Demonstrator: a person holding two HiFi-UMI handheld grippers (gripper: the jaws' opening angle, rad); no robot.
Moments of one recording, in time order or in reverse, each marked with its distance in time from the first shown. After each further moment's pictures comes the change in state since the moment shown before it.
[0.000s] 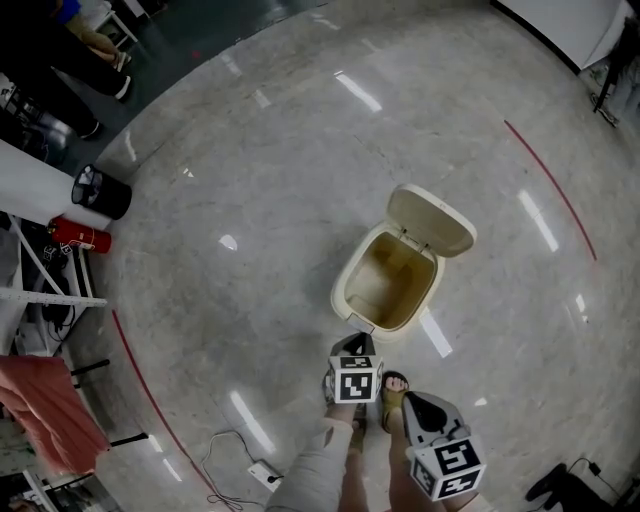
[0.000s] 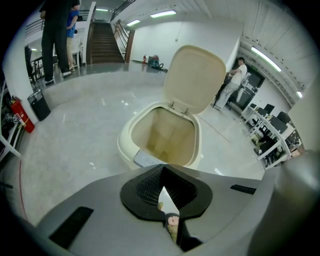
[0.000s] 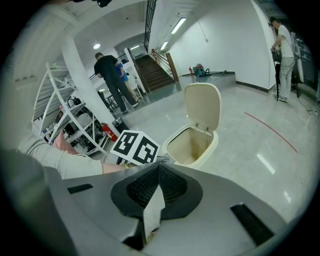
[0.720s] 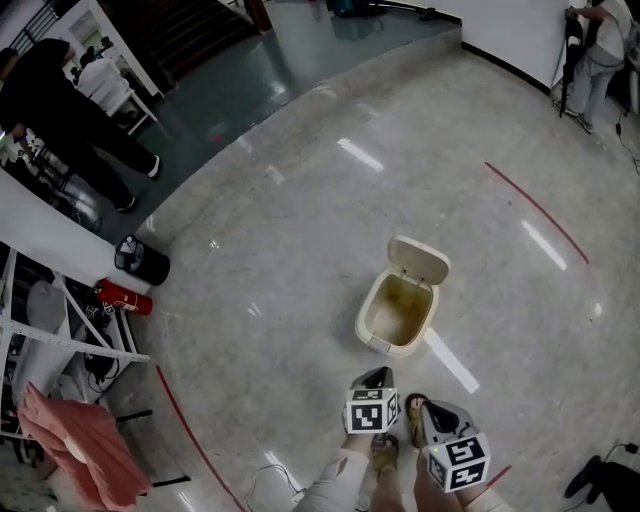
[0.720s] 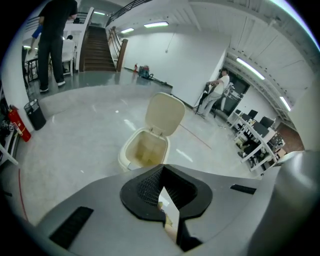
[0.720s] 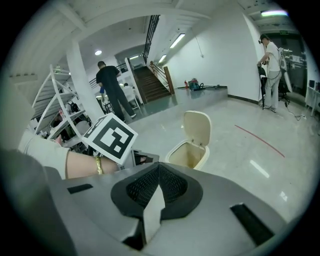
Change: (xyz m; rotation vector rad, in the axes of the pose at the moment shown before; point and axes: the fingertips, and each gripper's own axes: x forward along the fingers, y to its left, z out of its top) left arm -0.163 -0.060 0.037 0.047 -0.085 -0.107; right arm -0.094 0.045 0.024 -0.009 -0.131 -0.081
